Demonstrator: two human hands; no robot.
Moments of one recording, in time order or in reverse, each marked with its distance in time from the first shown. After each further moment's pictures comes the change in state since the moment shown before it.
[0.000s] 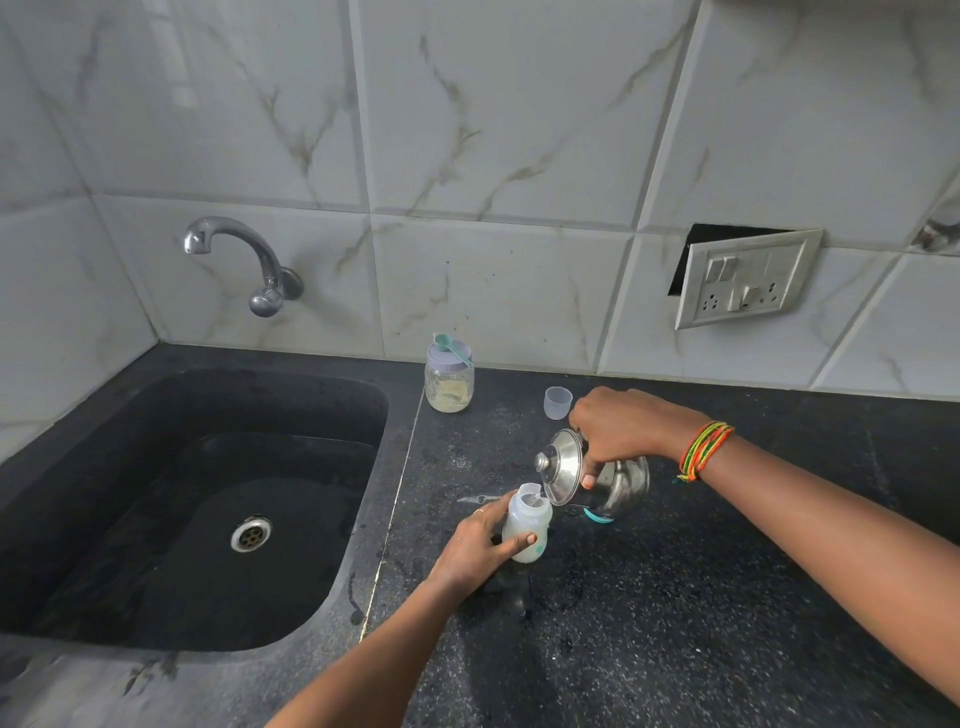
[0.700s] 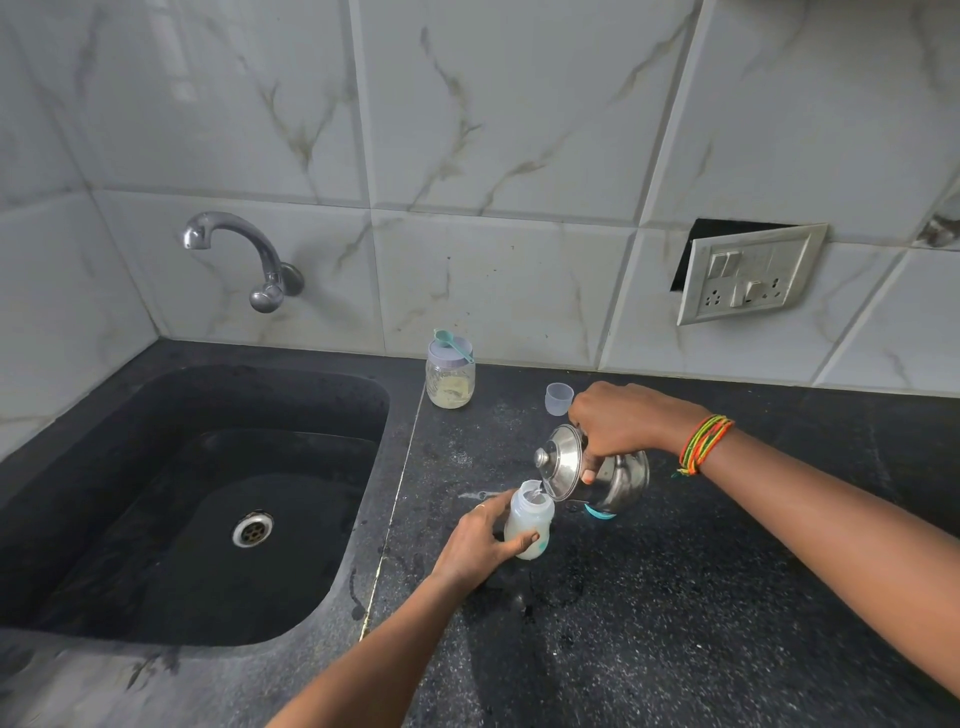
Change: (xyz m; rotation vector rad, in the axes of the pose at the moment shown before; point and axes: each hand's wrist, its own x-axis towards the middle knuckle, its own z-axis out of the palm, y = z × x) left_hand -0.002 0.007 0.000 0.024 0.049 -0.035; right_hand 0.001 -0.001 -0.002 0.010 0.001 0.008
